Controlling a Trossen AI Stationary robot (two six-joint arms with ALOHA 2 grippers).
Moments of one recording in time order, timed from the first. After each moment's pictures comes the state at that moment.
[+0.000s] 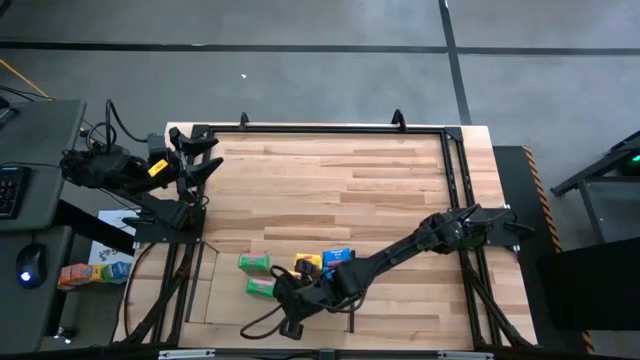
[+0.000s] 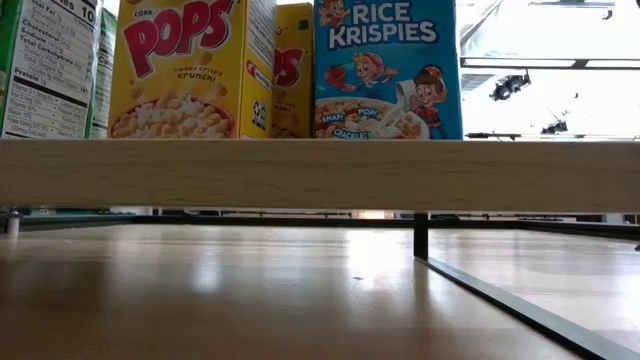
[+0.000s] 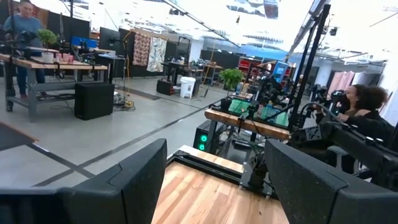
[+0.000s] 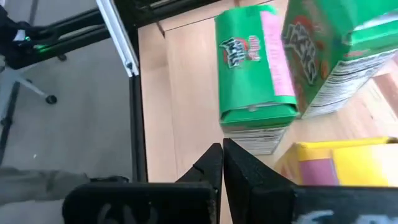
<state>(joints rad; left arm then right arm) -0.37 0.48 0.87 -0.24 -0.77 -0.07 0.48 2.37 2.31 -0.74 0.26 0.63</state>
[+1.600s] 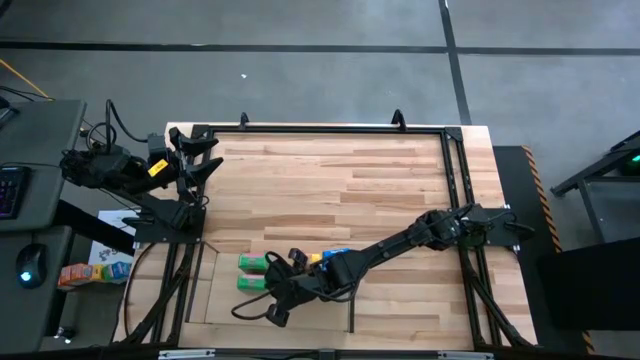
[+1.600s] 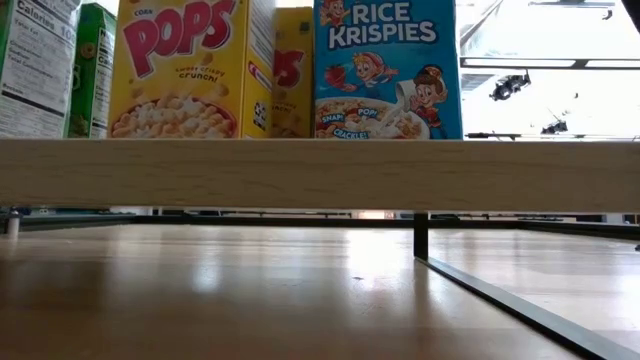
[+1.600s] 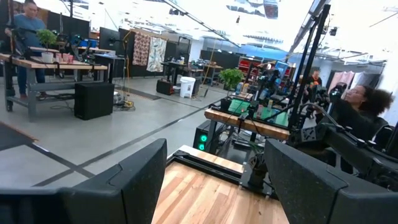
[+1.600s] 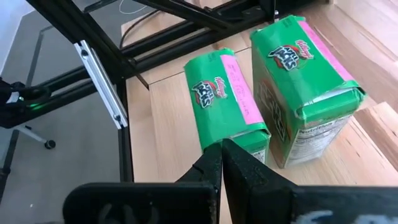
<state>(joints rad) -0.37 0.48 0.87 -0.24 -0.77 -0.08 0.43 2.39 2.31 -0.61 0.33 0.65</state>
